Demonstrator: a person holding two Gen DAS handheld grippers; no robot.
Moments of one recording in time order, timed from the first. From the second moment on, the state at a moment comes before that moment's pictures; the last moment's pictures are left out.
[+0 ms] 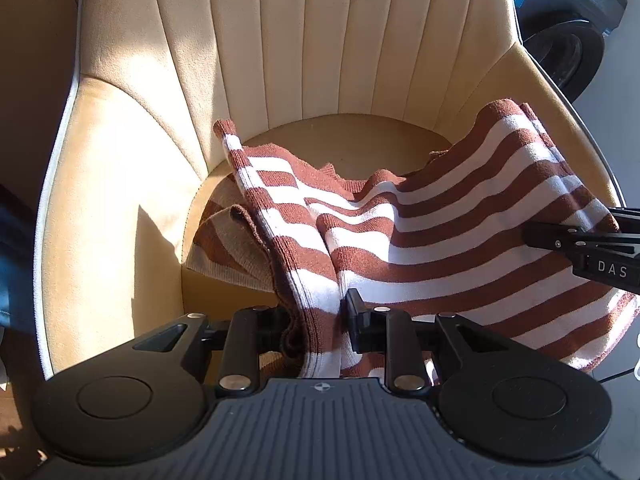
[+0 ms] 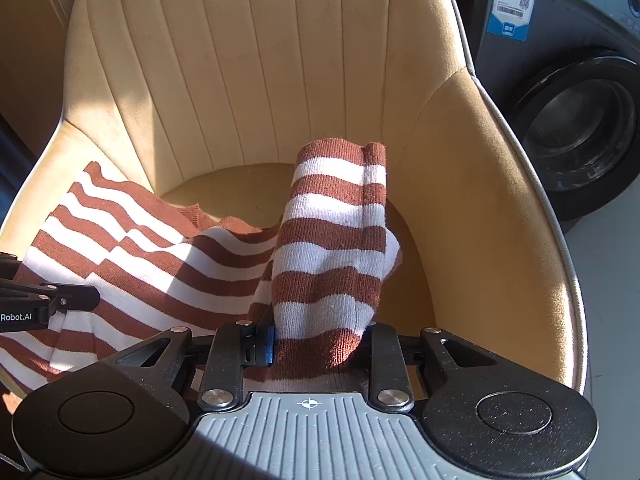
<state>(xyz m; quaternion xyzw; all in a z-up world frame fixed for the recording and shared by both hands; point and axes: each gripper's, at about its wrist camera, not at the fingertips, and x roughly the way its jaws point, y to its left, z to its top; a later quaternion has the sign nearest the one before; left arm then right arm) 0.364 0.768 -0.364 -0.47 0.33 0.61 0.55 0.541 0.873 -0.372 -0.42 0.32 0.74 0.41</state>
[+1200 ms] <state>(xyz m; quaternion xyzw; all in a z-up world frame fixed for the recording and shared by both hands) 0.305 0.813 -0.451 -0.49 0.33 0.60 0.54 0.529 0.974 -0.484 -0.47 0.26 0.71 0.45</state>
